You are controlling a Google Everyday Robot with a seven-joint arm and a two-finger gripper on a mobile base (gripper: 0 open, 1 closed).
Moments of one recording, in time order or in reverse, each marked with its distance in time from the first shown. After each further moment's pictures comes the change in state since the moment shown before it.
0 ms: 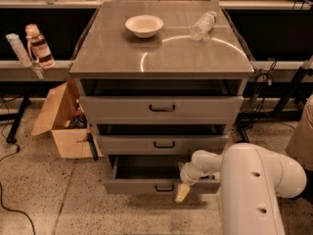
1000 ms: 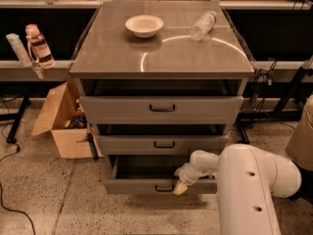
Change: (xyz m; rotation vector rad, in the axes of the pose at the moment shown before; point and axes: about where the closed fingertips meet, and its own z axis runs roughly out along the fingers) arm 0.001 -0.001 0.010 -0.018 0.004 0.002
